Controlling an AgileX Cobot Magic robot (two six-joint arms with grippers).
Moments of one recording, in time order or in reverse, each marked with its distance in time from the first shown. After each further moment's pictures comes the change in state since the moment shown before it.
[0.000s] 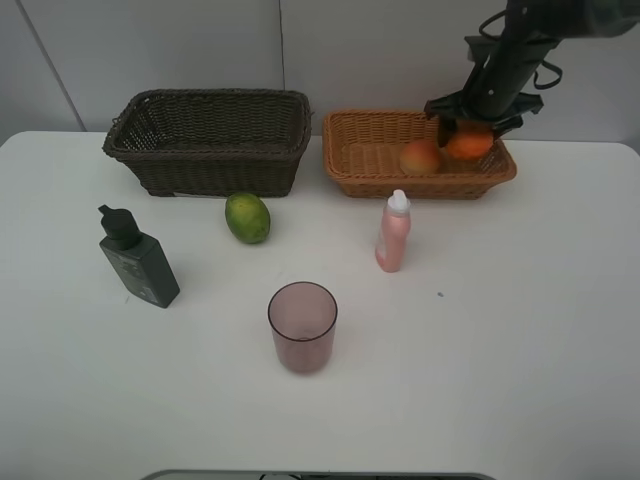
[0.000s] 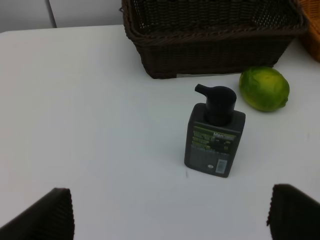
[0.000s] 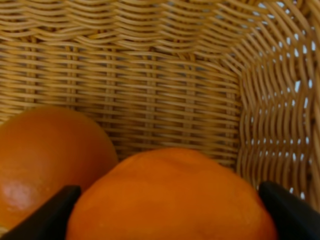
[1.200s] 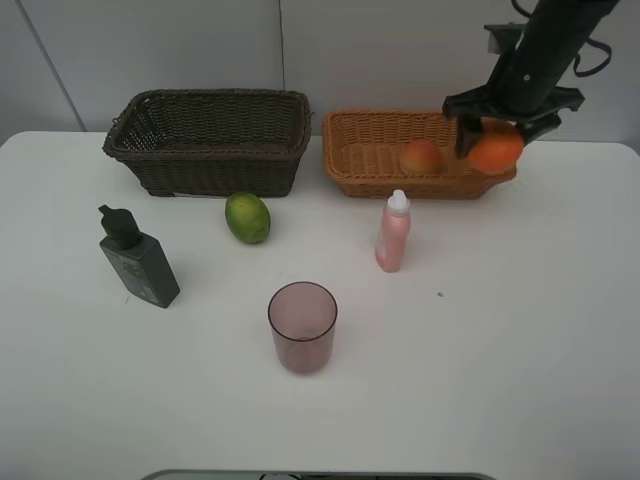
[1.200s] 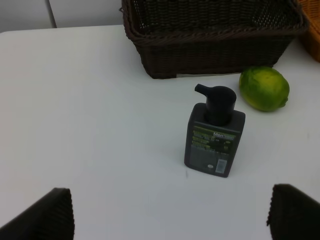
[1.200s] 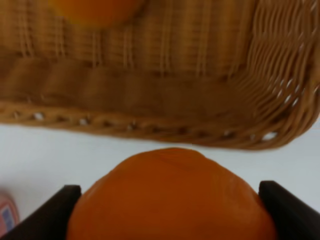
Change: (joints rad) left arm 0.000 0.000 0.000 0.000 0.000 0.000; right arm 0.036 -0.267 0.235 0.009 0.157 0.000
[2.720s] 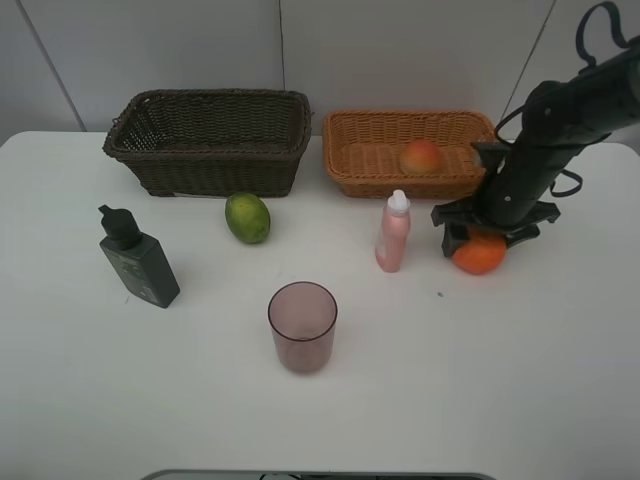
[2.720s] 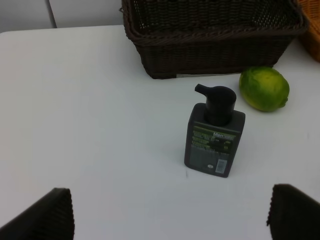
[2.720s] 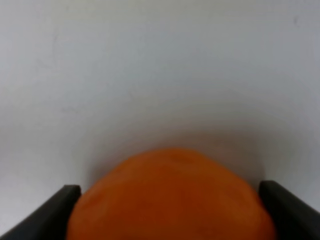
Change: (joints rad) left arm 0.000 0.000 0.000 0.000 0.000 0.000; right arm 0.000 0.019 0.484 0.085 -0.387 0.000
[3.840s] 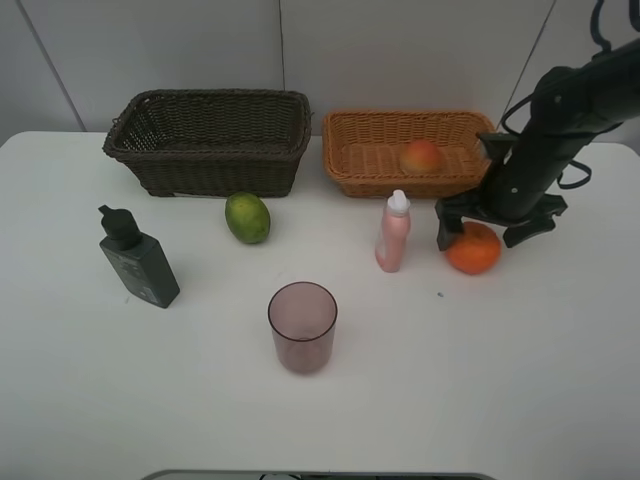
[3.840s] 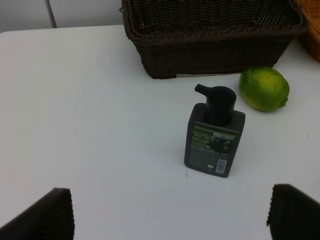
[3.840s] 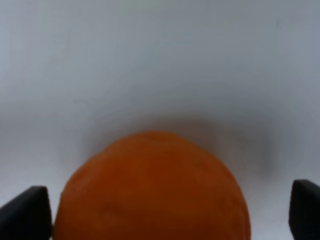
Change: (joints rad) left arm 0.000 0.000 0.000 0.000 0.000 0.000; right arm 0.000 -0.043 0.000 0.001 0.029 0.000
